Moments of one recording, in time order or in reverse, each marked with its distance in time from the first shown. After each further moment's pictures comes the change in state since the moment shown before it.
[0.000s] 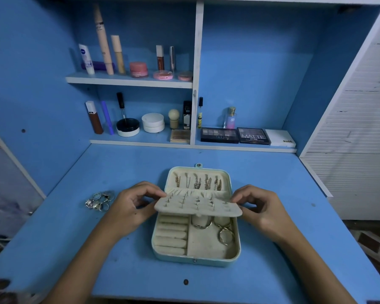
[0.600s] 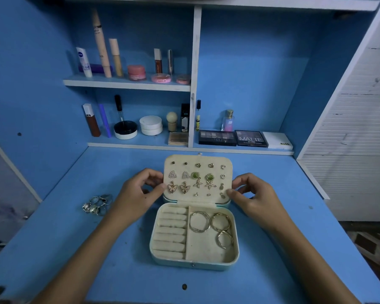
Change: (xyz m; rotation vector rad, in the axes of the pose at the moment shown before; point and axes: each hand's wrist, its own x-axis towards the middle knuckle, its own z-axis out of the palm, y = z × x) left_hand 0.036 -0.008 0.008 0.163 0.161 -0.101; right_hand 0.026 -0.004 0.003 -0.219 0.150 0.114
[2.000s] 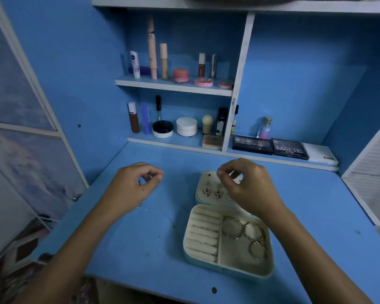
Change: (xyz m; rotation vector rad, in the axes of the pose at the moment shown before) left_hand -0.022 0.012 -0.080 0.345 0.154 0.072; right_hand 0.034 -0.070 0.066 -0.365 -0.058 -0.406
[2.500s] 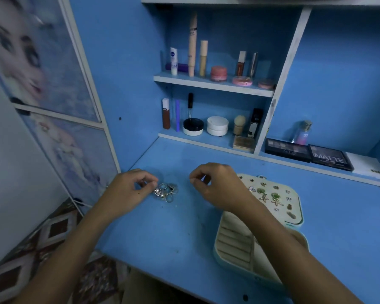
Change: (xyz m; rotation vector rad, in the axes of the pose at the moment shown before) left_hand -0.030 -0.060 -0.047 0.050 0.022 -0.127; right_hand 0.033 -0.060 0.089 0.102 -0.344 -0.148
